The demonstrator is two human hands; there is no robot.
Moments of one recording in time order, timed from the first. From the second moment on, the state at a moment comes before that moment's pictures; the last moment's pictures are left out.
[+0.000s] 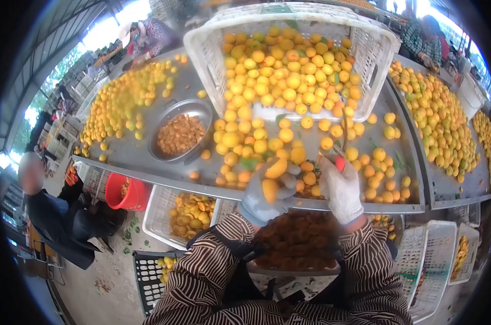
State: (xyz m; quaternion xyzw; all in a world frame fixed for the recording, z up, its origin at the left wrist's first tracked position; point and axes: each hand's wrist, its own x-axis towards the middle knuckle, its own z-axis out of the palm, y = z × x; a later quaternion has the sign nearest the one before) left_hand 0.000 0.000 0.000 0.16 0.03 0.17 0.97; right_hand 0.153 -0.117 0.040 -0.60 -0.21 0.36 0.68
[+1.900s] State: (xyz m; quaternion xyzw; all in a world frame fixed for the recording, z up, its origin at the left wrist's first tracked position) left_hand 0.027 -0.039 -0.204 0.93 0.22 -0.13 0.26; right_hand 0.187 -0.149 0.049 -0.63 -0.30 0.31 0.65
